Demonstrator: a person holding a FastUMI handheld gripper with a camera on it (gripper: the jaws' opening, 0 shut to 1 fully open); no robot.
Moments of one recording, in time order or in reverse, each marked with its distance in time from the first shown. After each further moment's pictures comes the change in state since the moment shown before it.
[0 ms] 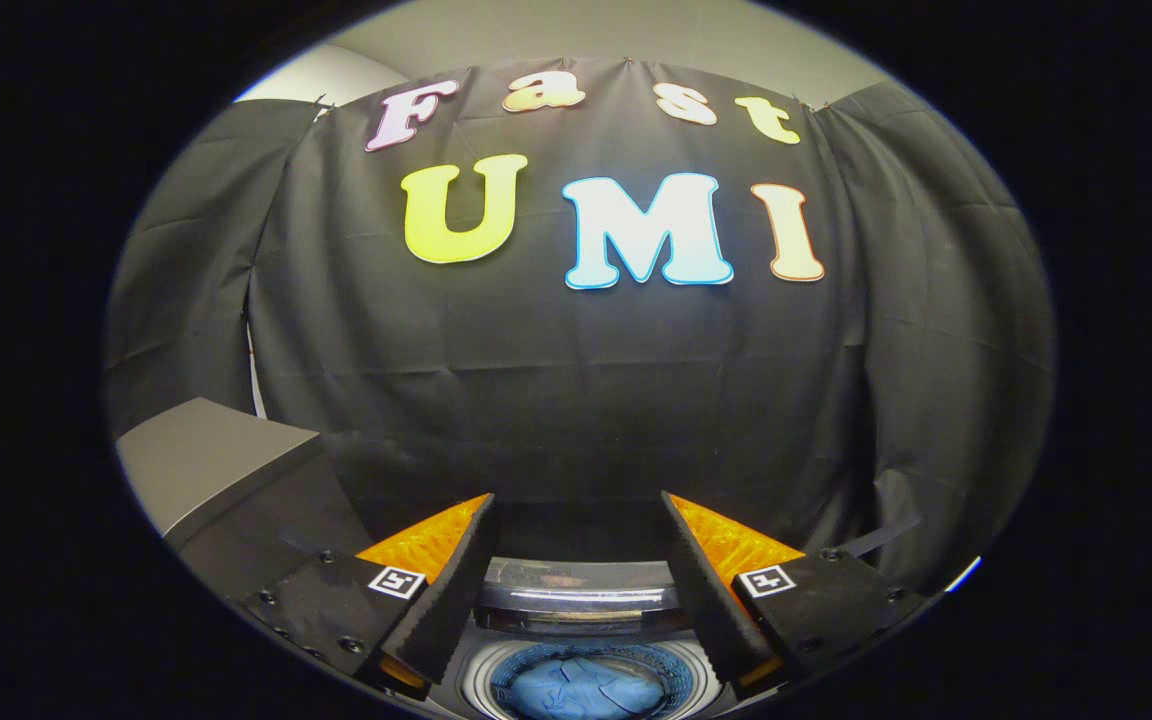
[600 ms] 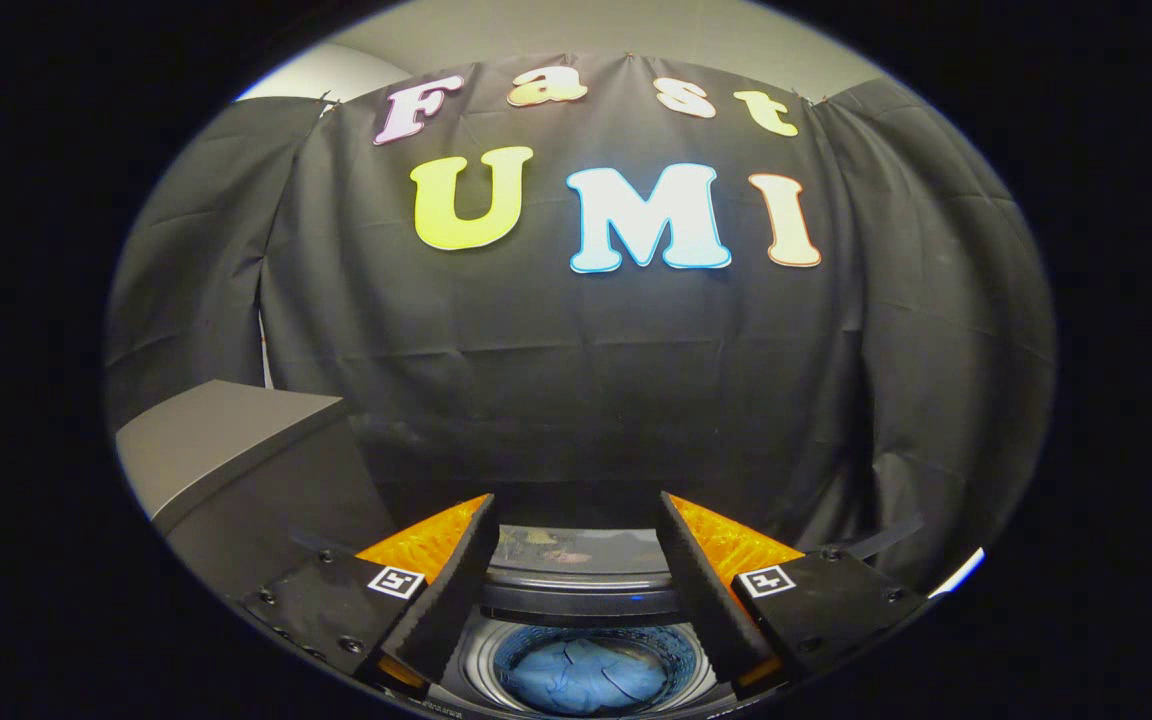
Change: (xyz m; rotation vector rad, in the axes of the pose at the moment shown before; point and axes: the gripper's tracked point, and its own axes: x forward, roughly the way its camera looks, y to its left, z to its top) arm -0.033 0.003 -0.030 0.002 0.041 0.015
